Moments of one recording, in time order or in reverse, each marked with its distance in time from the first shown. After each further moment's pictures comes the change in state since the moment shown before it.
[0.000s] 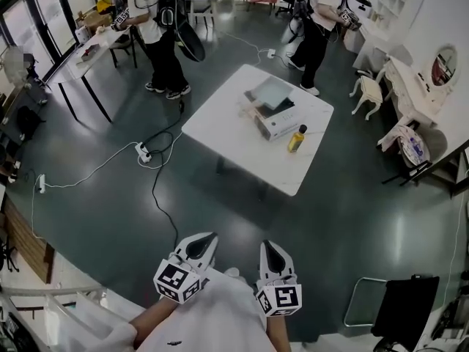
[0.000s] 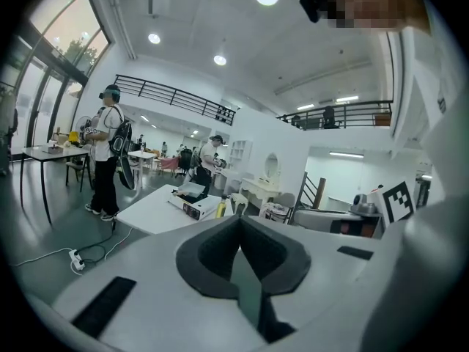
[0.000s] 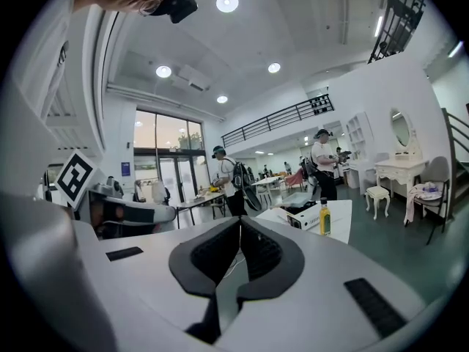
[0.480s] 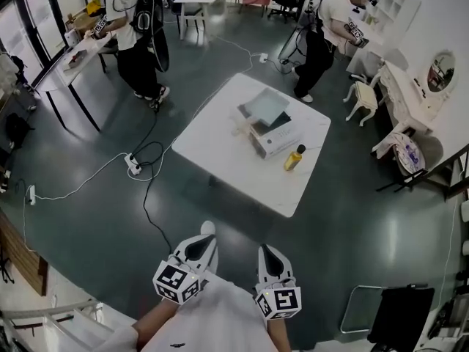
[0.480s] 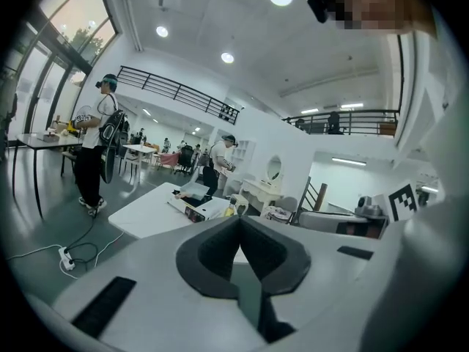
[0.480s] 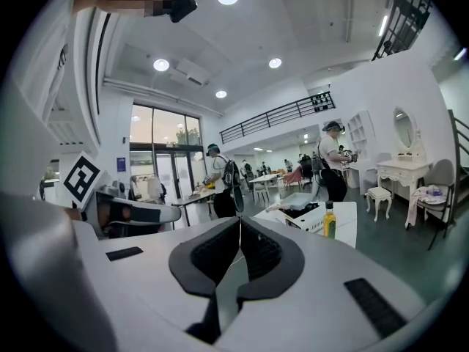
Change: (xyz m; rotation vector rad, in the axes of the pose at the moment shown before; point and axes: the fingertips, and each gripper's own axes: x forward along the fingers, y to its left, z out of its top) left arm 0.078 0.070 0.023 -0.060 0.006 -0.024; right arm 0.090 -0.032 0.013 -0.012 0.032 -0.015
